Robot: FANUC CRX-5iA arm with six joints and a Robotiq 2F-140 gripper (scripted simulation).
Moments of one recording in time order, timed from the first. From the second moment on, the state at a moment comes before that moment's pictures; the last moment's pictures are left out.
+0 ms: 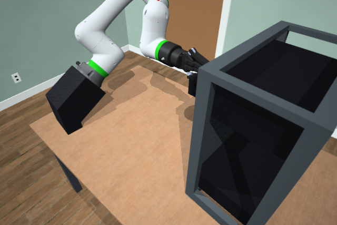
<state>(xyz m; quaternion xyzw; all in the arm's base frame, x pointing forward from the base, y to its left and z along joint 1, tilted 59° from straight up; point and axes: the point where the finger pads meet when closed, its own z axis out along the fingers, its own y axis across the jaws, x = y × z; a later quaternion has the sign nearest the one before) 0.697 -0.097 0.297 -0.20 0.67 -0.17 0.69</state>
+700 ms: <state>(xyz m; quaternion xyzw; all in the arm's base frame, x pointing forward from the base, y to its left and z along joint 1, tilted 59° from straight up) 0.698 -0.097 0.297 -0.20 0.67 -0.17 0.69</state>
